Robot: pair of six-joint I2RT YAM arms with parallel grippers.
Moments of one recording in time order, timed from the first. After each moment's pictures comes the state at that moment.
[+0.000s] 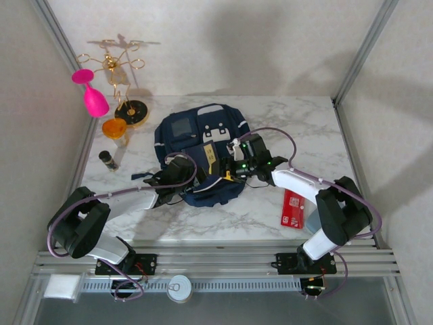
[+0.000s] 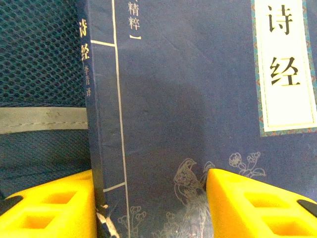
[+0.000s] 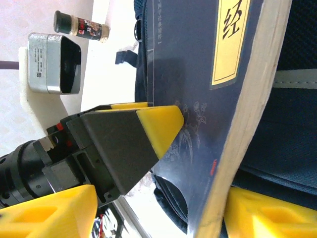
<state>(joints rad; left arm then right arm) -0.63 1.47 0.66 0.06 -0.05 -1.00 0.61 1.57 0.94 -0.11 -0.65 0.70</state>
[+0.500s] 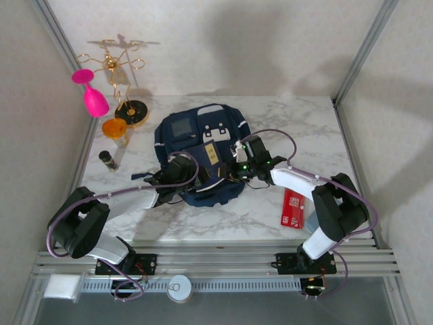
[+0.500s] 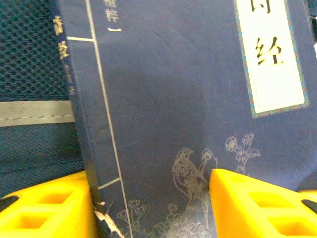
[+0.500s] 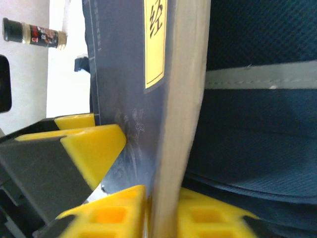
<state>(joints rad) -0.64 1.46 0.69 0.04 -0.01 -0.95 0.59 1.60 0.93 -0.16 -0.55 0.66</state>
